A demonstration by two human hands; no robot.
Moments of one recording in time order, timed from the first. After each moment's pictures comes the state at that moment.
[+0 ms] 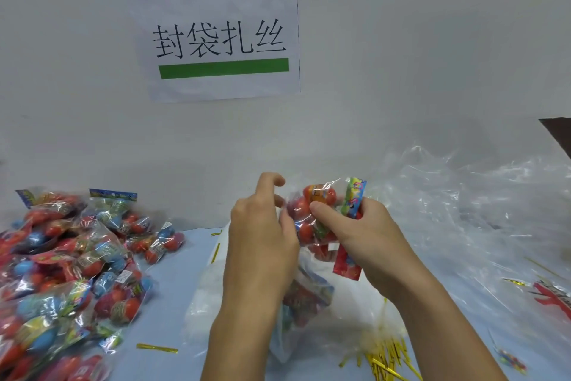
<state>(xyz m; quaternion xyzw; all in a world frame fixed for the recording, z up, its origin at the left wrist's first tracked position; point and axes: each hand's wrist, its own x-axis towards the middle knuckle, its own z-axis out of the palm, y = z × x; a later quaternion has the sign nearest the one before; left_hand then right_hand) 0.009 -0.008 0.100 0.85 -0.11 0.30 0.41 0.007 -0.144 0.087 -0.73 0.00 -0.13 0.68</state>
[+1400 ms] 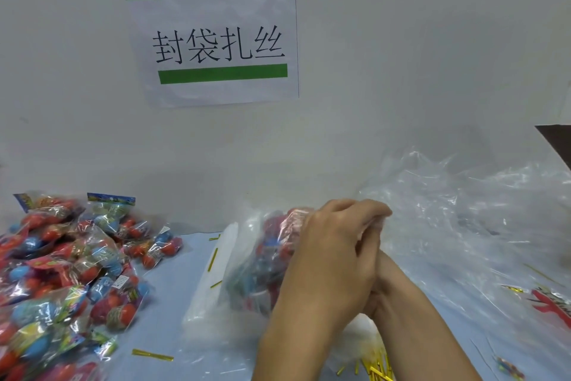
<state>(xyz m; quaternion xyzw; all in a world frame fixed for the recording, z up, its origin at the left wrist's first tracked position) -0.008 -0.055 0.096 0.81 -0.33 0.24 0.43 0.000 -0.139 0.079 -0.28 -0.17 0.03 0.94</state>
